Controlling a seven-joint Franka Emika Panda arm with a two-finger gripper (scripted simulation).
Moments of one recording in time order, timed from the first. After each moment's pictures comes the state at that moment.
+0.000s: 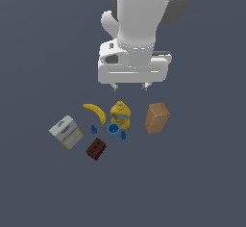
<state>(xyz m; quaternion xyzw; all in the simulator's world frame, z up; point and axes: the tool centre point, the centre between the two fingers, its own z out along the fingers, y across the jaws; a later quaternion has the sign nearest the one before) 0.003 0.025 0.313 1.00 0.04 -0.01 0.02</state>
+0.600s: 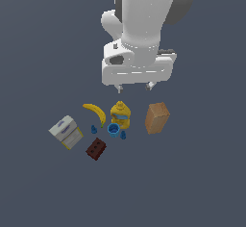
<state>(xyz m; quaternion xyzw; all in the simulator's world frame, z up) 0.007 0.038 0.315 1.00 0.06 0.00 0.01</state>
